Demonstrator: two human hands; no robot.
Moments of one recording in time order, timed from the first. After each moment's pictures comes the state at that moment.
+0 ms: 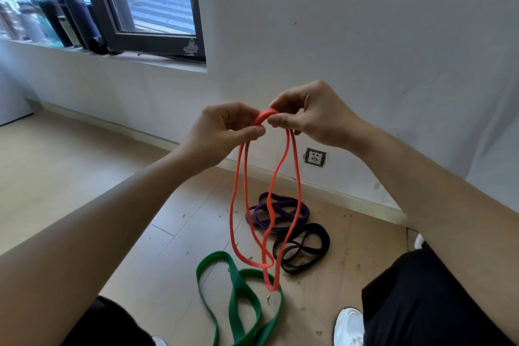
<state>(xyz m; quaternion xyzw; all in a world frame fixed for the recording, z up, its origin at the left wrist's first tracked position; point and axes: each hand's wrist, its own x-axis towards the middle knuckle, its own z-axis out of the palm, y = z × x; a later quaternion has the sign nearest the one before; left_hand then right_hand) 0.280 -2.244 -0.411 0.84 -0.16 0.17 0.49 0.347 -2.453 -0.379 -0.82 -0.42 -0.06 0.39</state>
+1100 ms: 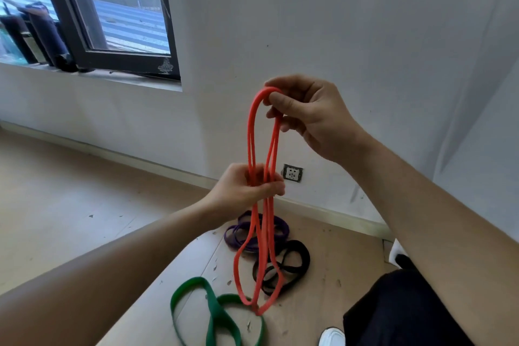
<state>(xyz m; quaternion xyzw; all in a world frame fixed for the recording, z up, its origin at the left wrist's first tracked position) 0.290 -2.309 -0.458 0.80 -0.15 -0.01 0.59 0.347 -2.481 -0.357 -0.61 -0.37 0.02 0.70</state>
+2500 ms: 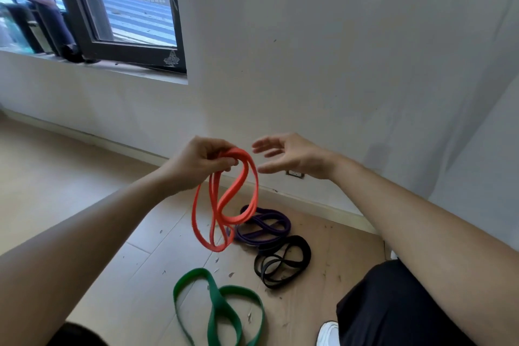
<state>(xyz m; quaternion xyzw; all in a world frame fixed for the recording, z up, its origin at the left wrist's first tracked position) 0.298 -2.229 -0.438 0.88 -0.17 0.07 0.45 0.386 -2.467 -0.434 -0.84 -0.32 0.17 0.41</state>
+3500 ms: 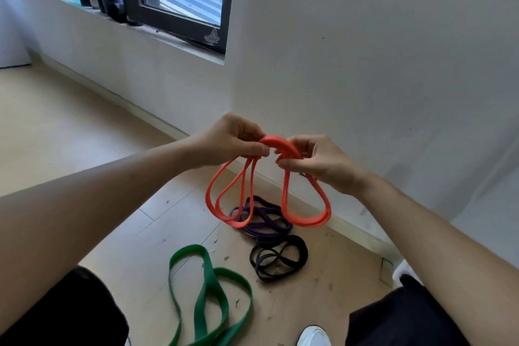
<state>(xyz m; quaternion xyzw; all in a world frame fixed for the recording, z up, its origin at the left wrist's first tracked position) 0.289 -2.224 -0.431 0.84 -0.16 0.05 0.51 0.351 -2.456 -0.424 -0.81 -0.36 0.15 0.44</state>
